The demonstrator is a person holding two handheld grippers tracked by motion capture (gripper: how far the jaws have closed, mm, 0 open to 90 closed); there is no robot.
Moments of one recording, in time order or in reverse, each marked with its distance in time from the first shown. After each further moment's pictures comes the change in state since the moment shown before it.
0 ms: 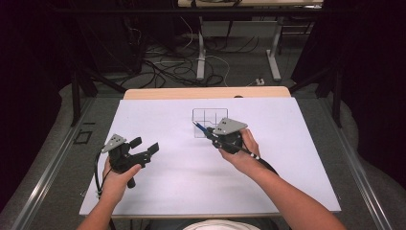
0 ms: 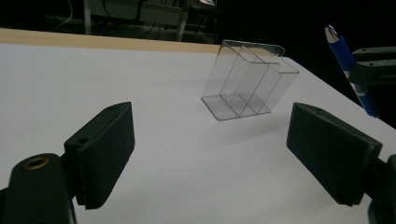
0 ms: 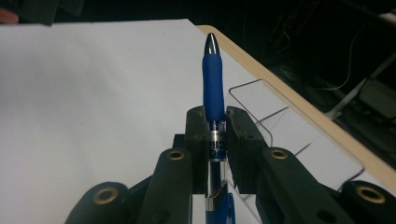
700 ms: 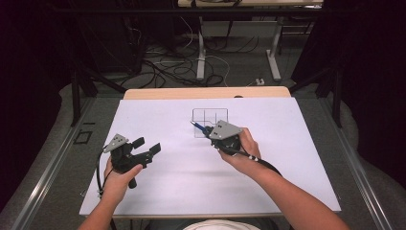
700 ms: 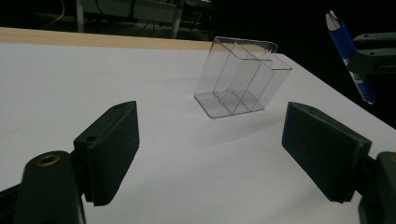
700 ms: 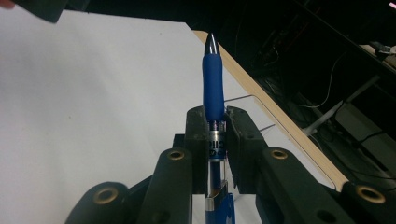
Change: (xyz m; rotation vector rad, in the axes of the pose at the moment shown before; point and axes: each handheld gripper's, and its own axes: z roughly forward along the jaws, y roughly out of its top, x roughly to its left) left arm -0.006 0.001 0.003 0.013 -0.025 0.010; right arm 0.004 0.009 -0.002 -0.018 -0.027 -0.107
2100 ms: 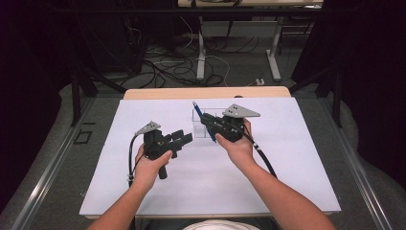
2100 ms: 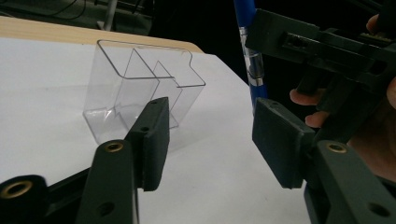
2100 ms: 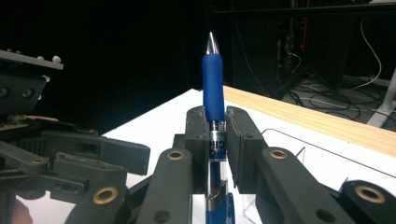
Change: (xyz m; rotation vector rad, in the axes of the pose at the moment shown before) left arm -0.060 0.032 0.065 0.053 -0.242 -0.110; right arm -0.026 -0.001 0.010 -0.230 0.059 0.567
